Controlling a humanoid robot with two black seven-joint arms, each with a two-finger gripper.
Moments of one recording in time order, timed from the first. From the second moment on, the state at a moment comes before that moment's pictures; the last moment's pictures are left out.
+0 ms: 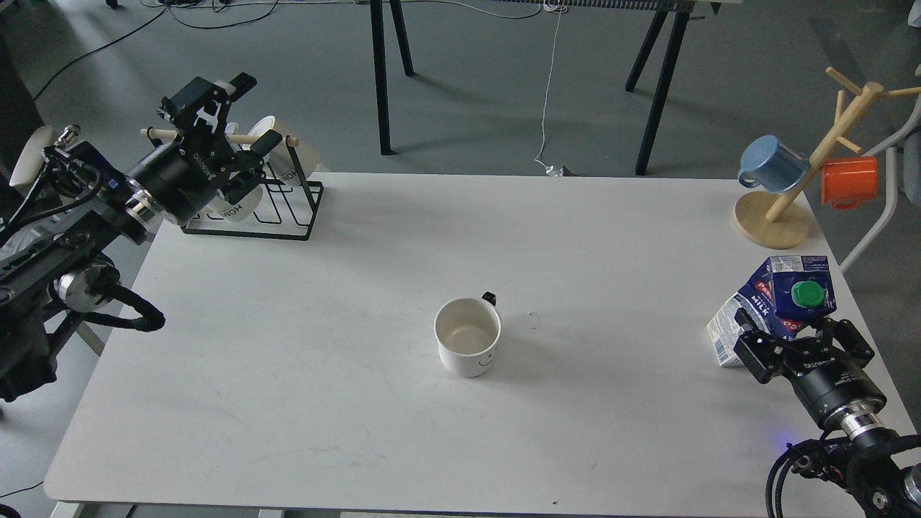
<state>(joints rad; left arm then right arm) -0.62 0.59 -0.72 -0.87 0.54 -0.49 -0.49 0.03 -0.47 1.06 0.99 0.89 0.49 -0.23</state>
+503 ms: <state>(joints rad) -0.60 0.59 -0.72 -0.87 0.57 -0.49 -0.49 0.01 -0.44 1.06 1.14 0.80 0.49 -0.22</state>
